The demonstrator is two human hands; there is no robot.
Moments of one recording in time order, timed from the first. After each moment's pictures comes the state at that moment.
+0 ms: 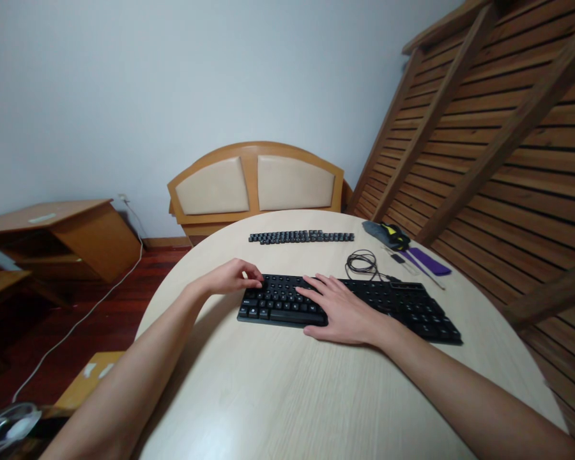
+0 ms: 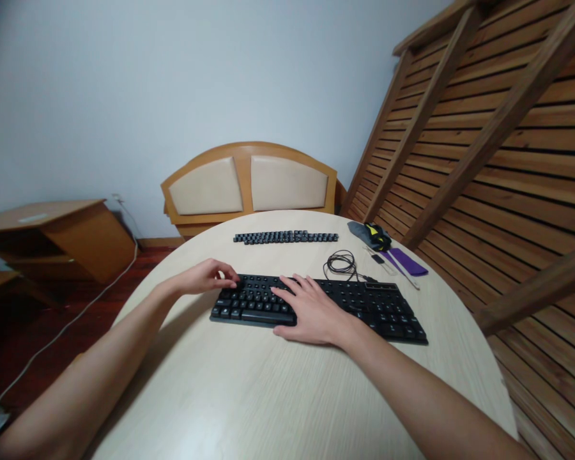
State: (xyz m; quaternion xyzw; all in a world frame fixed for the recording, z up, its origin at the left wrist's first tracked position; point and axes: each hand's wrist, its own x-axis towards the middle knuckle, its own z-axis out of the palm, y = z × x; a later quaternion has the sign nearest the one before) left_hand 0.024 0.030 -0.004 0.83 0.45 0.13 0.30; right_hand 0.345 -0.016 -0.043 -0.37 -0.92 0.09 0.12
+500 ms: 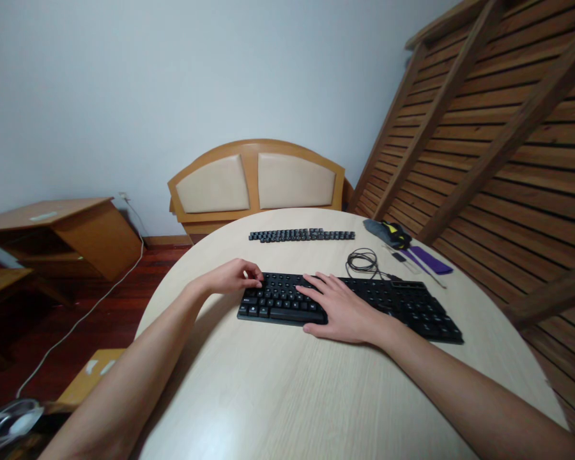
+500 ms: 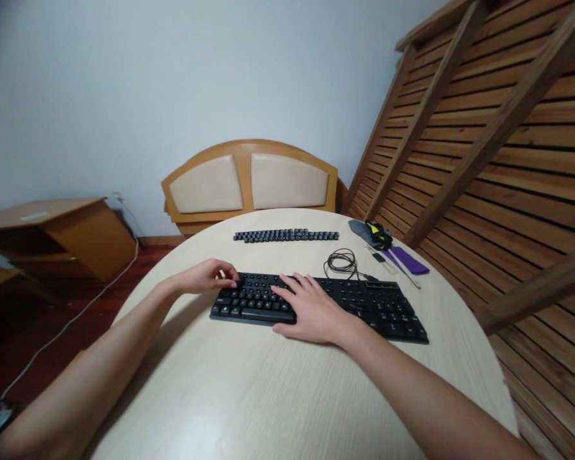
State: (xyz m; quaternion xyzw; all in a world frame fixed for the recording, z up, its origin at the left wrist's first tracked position) left_hand 0.026 0.030 -0.008 0.82 0.45 0.13 0.32; right_hand 0.344 -0.017 -0.044 -0.37 -0.92 0.07 0.12
